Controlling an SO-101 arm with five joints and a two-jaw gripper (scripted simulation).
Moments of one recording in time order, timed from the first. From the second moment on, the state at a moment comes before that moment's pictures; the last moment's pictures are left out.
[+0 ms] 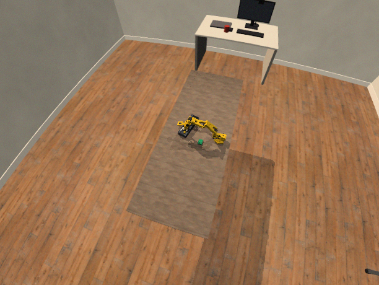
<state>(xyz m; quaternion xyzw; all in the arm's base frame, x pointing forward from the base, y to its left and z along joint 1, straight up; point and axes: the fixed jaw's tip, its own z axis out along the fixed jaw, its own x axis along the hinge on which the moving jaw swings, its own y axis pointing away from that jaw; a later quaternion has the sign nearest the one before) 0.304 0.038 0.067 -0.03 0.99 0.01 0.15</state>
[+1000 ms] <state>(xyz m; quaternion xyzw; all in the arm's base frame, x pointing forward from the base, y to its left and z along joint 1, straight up) 0.304 0.043 0.068 -0.05 0.99 0.01 0.15</state>
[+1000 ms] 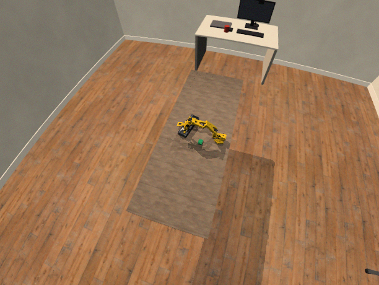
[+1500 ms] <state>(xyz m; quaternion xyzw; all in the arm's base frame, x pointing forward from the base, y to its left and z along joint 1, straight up) 0.304 0.043 0.064 -0.05 0.99 0.01 0.15</state>
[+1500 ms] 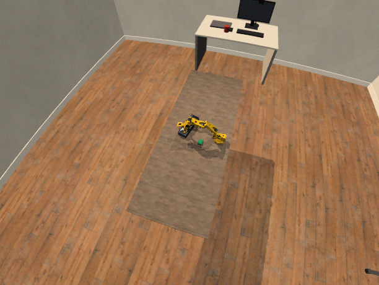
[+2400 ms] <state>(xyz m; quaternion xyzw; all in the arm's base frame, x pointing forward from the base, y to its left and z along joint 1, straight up) 0.304 0.043 0.059 -0.05 0.99 0.01 0.14</state>
